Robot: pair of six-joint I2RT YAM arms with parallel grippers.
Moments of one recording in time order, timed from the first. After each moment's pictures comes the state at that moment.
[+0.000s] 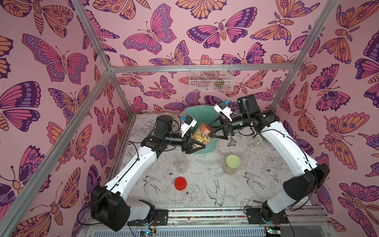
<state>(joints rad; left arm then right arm) -0.40 1.32 1.18 -0.32 1.11 -0.05 0.43 1.62 1.79 -0.88 -1.12 -0.16</state>
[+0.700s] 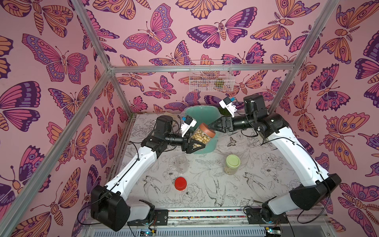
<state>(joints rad) -0.40 1.32 1.17 -0.32 1.06 -0.04 0.47 1.53 1.77 -0.85 -0.81 0.38</state>
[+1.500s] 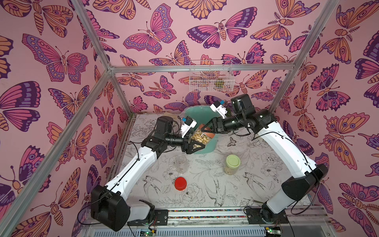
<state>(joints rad) -0.40 1.32 1.17 -0.35 1.03 -0.01 0.54 1.64 1.88 -0.97 -0.76 0.40</state>
